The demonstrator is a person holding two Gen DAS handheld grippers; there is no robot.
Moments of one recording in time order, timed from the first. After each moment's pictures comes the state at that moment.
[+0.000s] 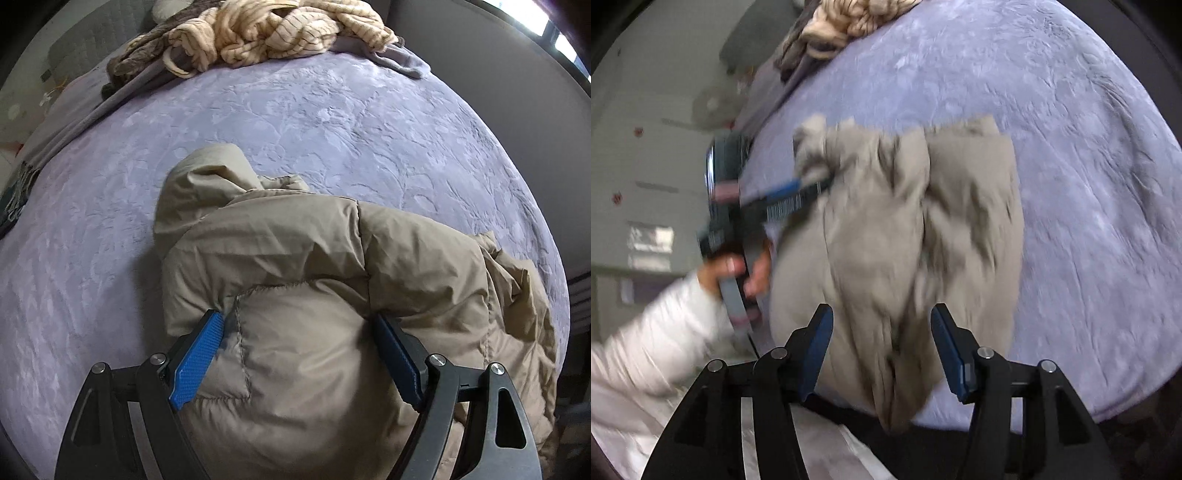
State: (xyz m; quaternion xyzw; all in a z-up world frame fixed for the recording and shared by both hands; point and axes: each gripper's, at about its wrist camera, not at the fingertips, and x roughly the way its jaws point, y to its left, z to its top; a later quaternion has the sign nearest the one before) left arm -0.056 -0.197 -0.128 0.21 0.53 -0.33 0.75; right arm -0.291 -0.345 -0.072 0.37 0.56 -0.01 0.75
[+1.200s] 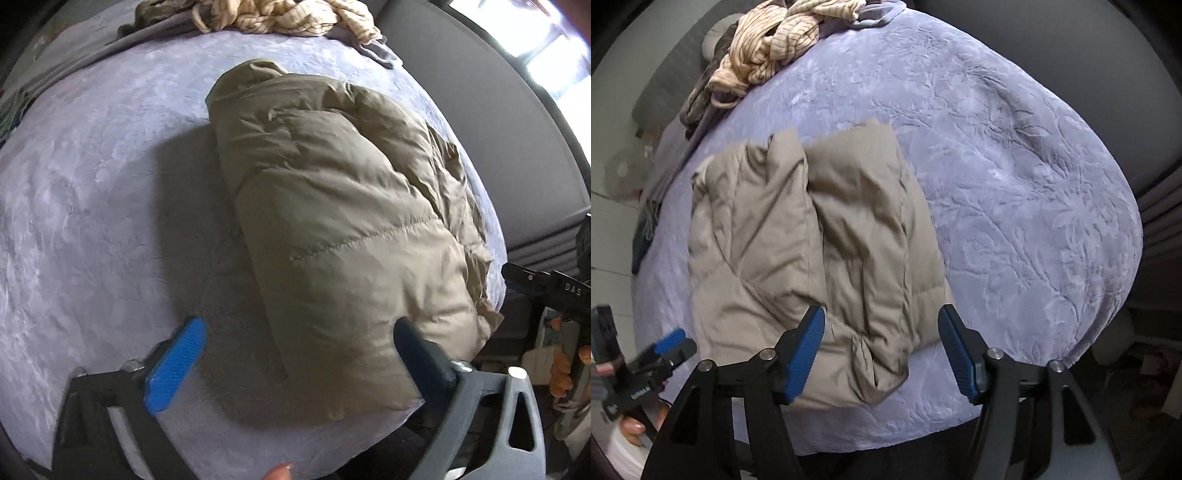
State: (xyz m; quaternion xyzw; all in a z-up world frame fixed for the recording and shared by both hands) left arm -0.100 -0.050 -0.104 0.13 0.60 -0.40 0.69; right arm -0.331 -0.320 -0.087 0.37 0.50 -0.26 0.74
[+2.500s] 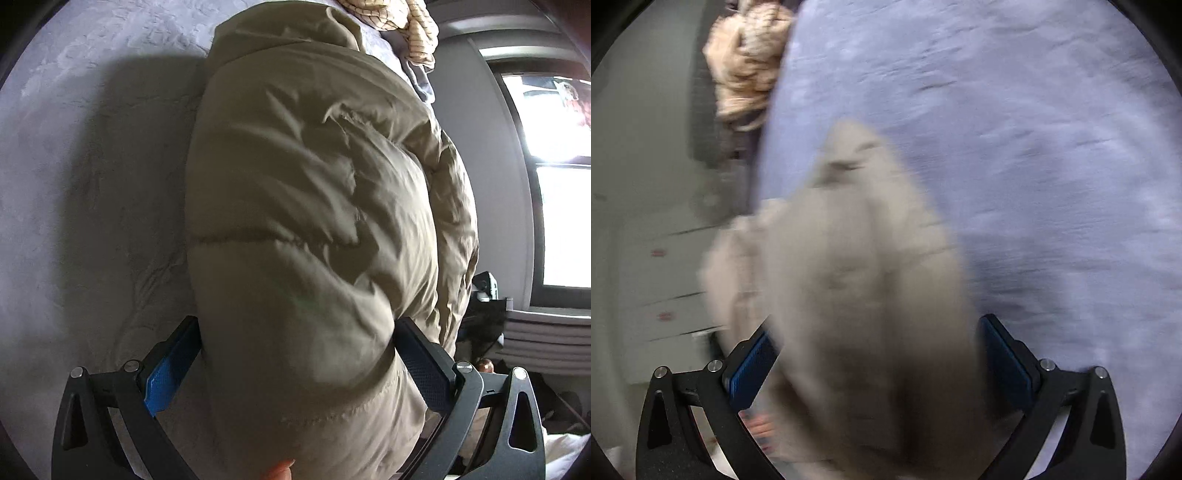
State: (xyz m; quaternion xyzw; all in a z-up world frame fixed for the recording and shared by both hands) left arm -0.013 -0.098 -0.191 -0.07 0.71 -0.39 0.57; right arm -0.247 -0.434 -0.212 0.65 0.40 0.03 0.65
